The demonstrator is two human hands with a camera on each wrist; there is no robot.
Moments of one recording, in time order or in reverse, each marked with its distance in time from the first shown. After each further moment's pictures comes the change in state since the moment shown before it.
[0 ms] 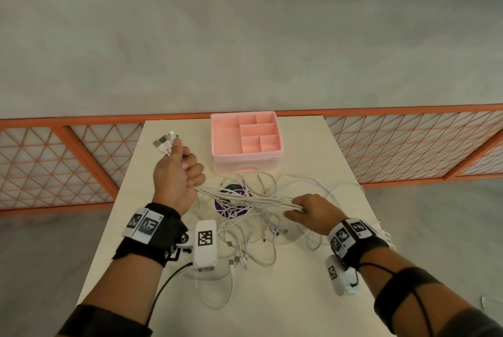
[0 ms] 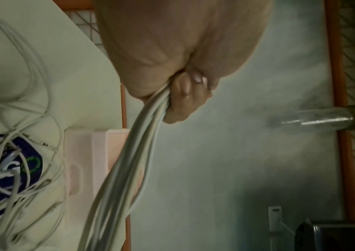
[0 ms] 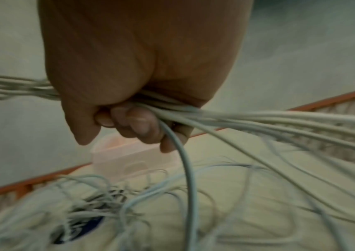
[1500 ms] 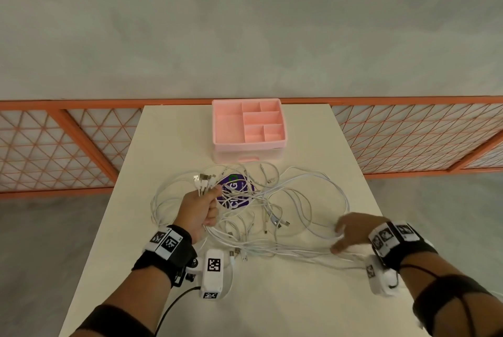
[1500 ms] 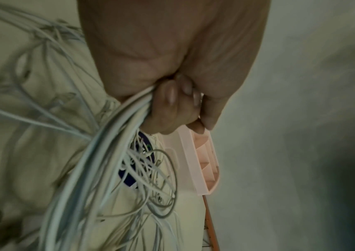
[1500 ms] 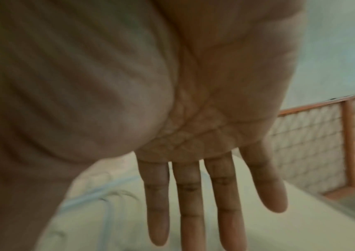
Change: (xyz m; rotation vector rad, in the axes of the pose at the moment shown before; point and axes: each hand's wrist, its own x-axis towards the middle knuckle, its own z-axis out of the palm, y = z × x) left_hand -0.003 -0.088 -0.057 0.438 0.059 -0.341; right_hand -0.026 0.081 -0.012 -0.219 -0.494 0.530
